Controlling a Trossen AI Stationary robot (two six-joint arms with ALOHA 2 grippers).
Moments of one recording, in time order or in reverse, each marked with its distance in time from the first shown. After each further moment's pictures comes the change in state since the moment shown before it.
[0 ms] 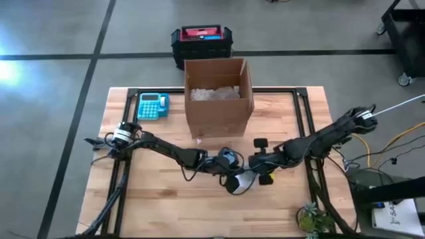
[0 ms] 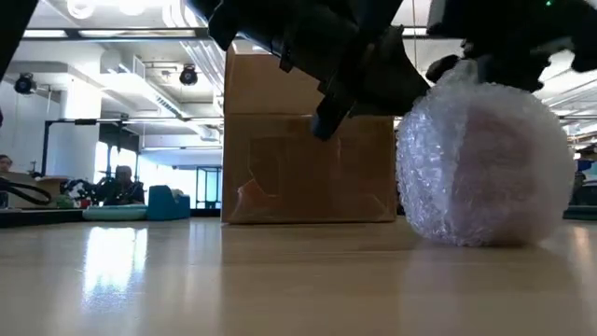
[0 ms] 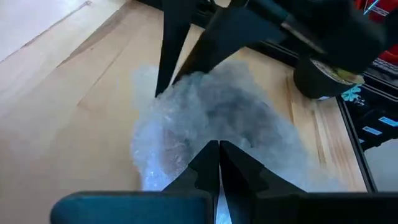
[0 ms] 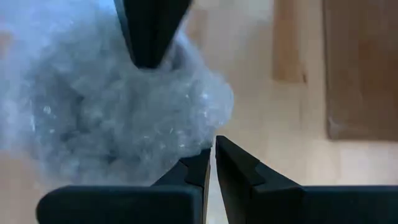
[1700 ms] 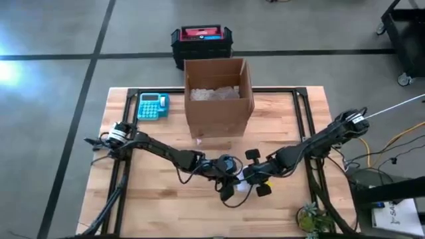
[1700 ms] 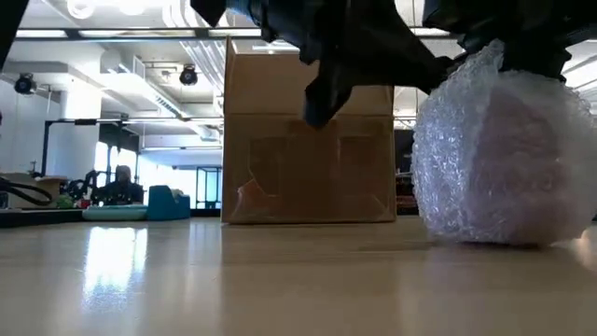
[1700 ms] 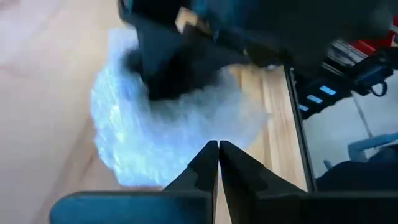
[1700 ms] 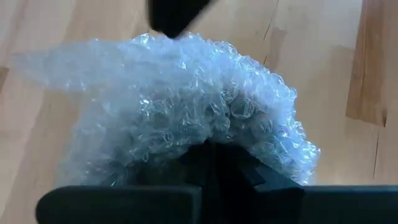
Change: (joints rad) left arm -0.035 -0.074 0.011 -0.070 0.124 -0.043; right arm 0.048 0.146 0.075 0.023 -0.121 -0.045
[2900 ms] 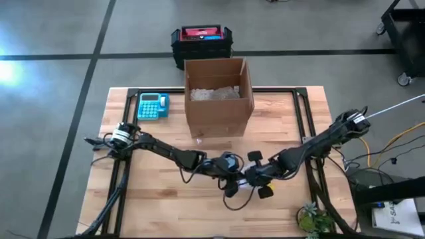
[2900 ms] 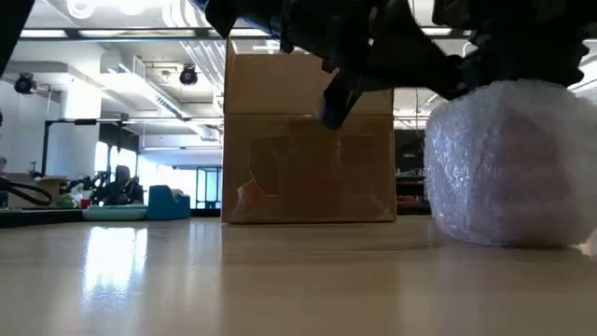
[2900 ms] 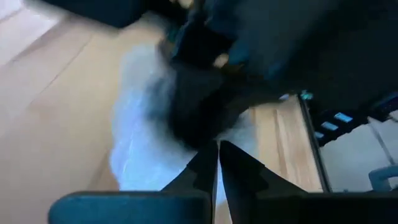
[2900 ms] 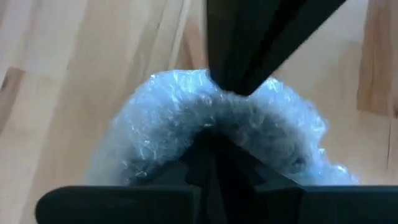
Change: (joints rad) left arm 0.012 0.051 0.001 0.151 -0.070 0.041; right arm 0.032 -0.005 -0.037 0.015 0.011 0.061
